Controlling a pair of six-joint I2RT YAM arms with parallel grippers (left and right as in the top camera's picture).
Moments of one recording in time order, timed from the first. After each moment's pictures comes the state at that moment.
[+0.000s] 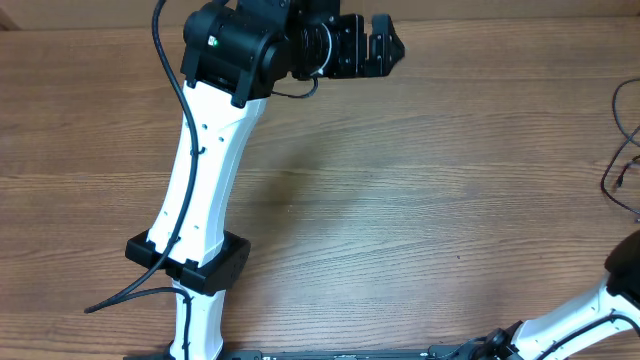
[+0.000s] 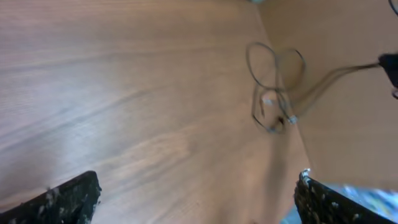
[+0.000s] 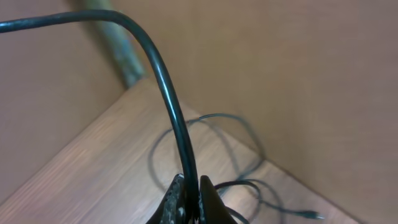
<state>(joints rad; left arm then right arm) -0.47 2.13 2.81 -1.46 0.47 -0.47 -0.78 2.05 2.39 -0.98 0.04 0.15</state>
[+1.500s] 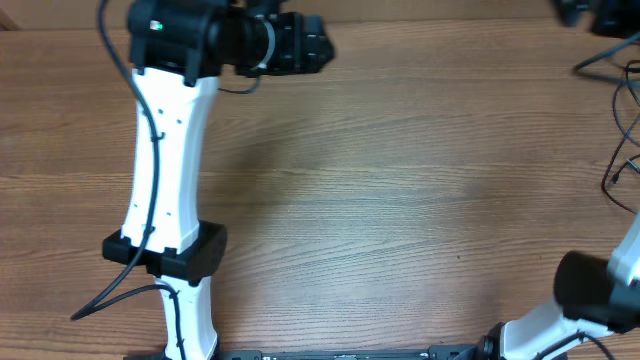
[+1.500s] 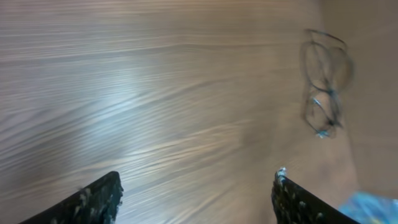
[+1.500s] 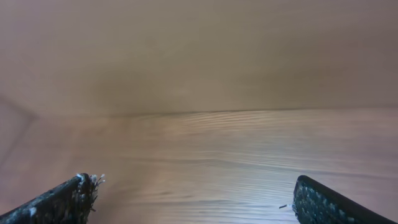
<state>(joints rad) -0.28 2.12 2.81 -1.62 0.42 -0.30 -0.25 1.80 2.39 -1.19 -0.56 0.00</state>
